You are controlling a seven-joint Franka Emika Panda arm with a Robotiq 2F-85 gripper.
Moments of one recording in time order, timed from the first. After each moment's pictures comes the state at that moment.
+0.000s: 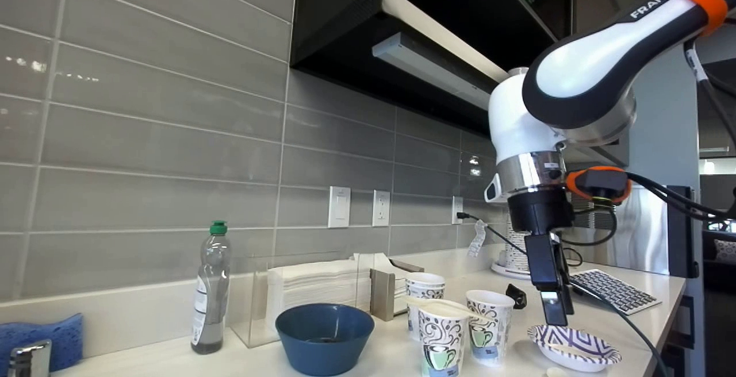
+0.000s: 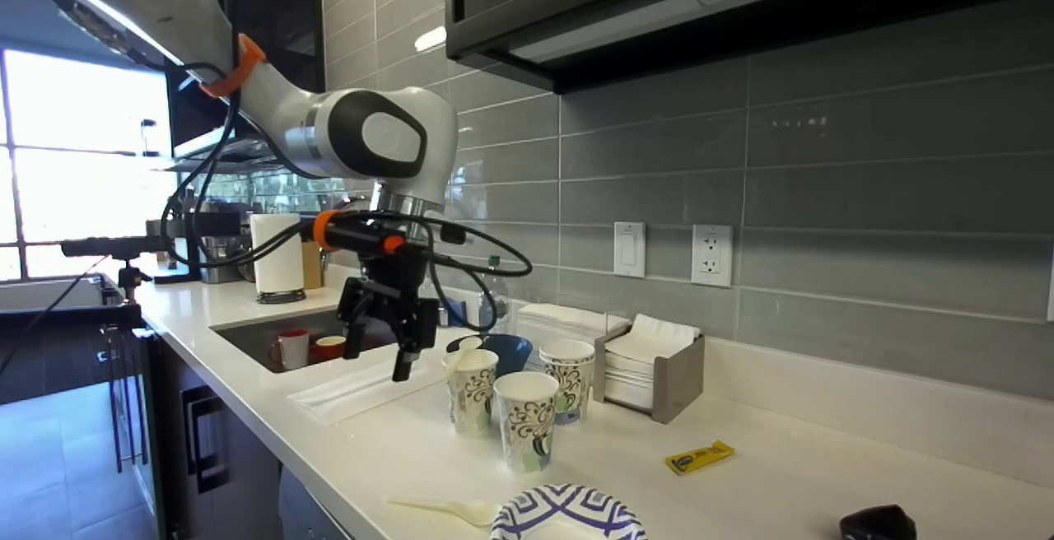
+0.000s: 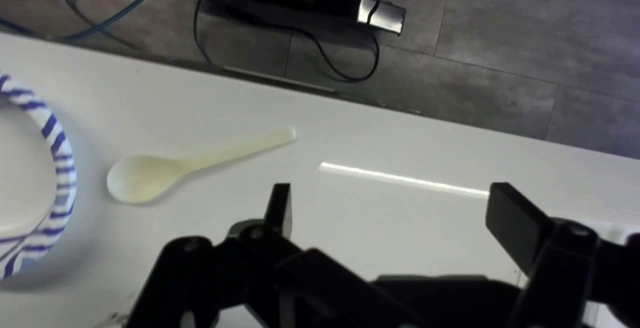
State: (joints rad) arm 0.09 -0.33 0.01 -2.47 0.08 1.93 -0.12
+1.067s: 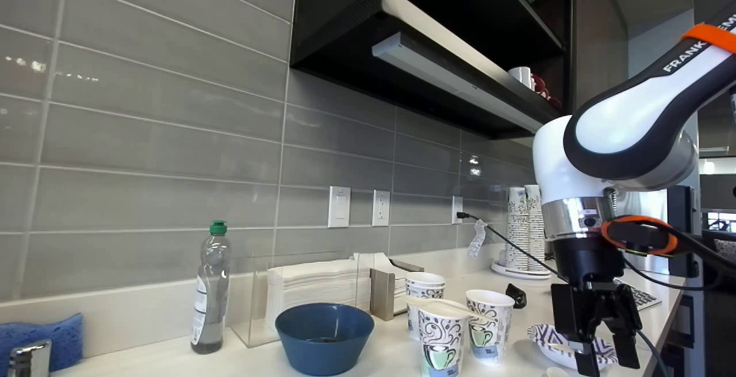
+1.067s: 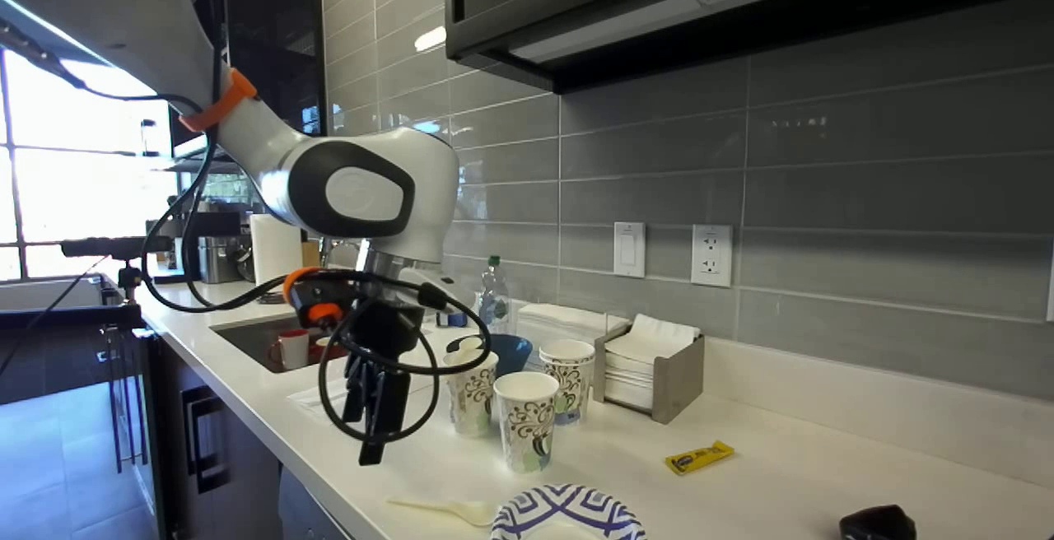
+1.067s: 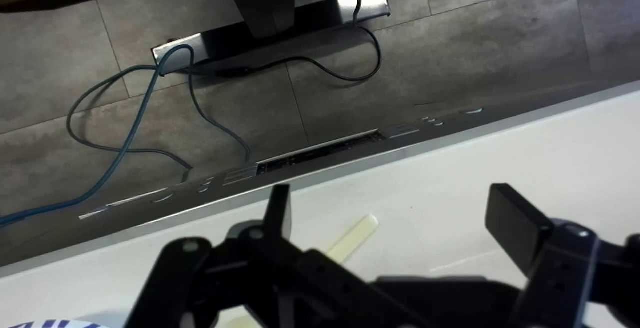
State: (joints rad) arm -0.03 -0.39 0.00 -2.69 0.12 2.10 0.18
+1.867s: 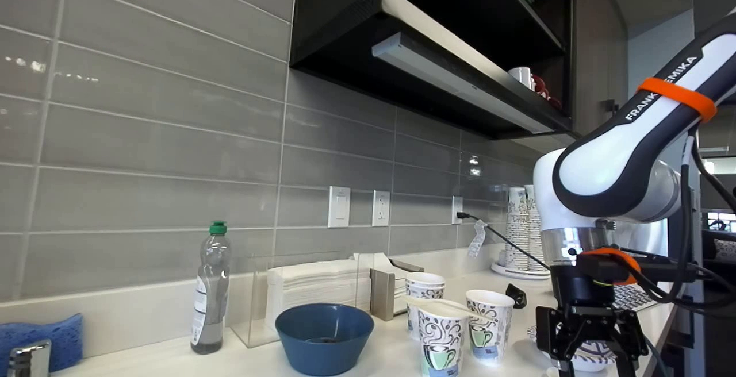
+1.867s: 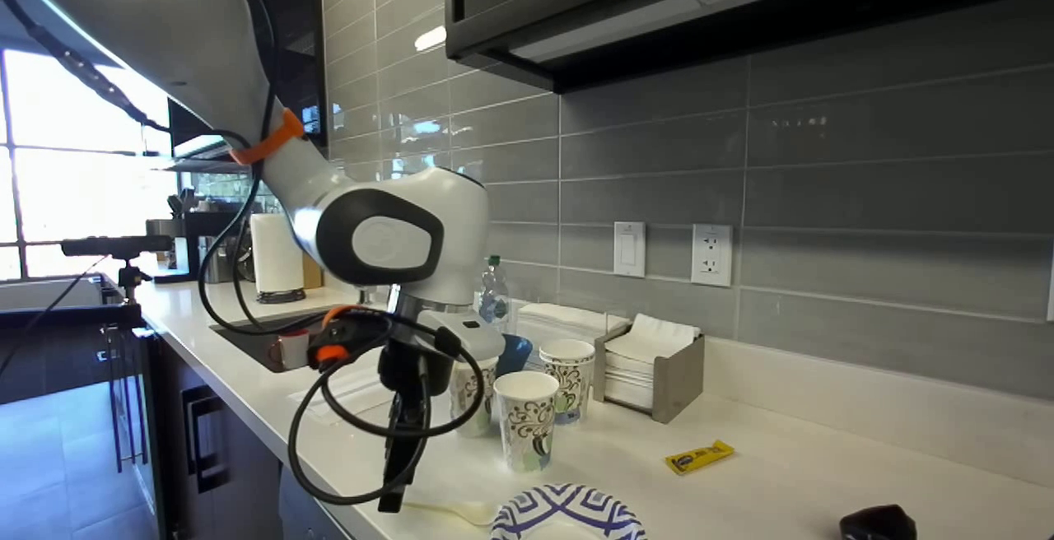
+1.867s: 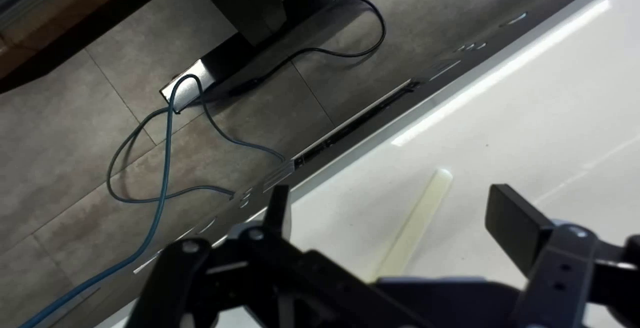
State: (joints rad) arm -0.10 -0.24 -0.01 -2.69 0.12 2.25 0.41
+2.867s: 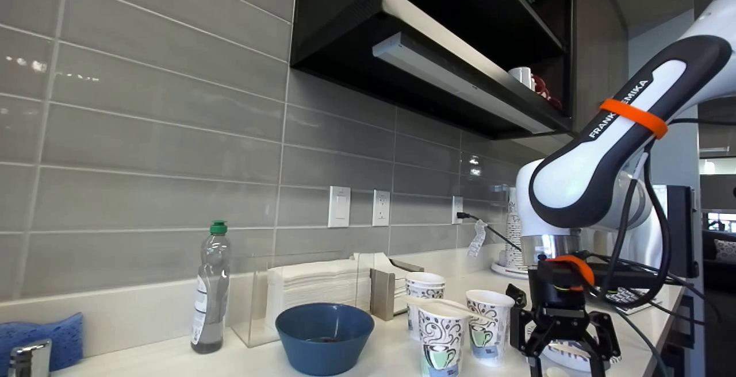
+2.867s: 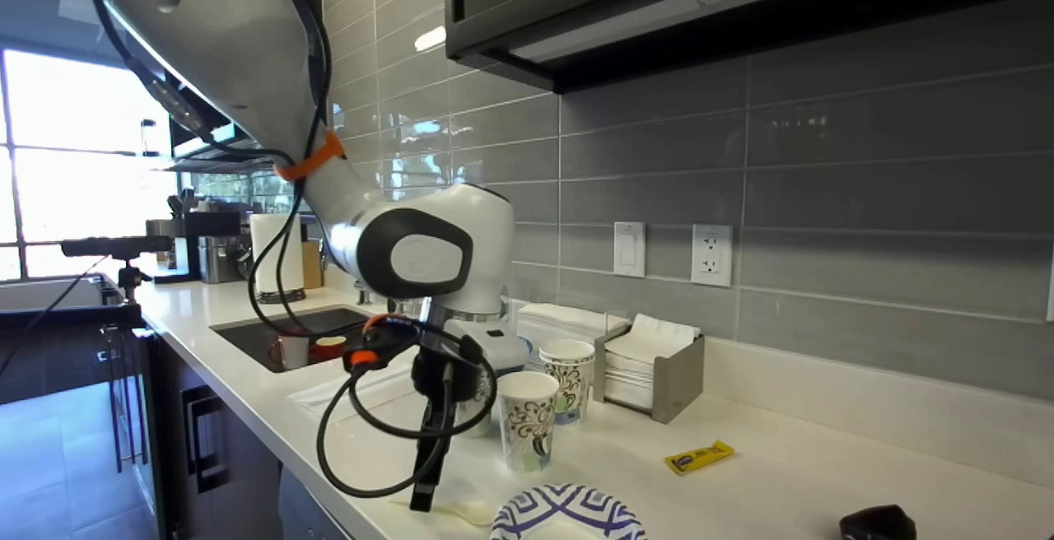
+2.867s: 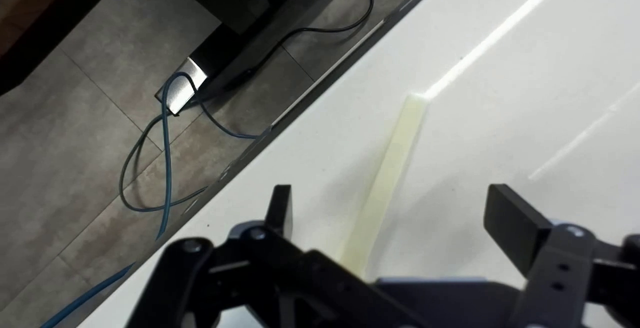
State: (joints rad) arm -0.10 -0.11 -0.02 -2.60 0.12 2.31 0.55
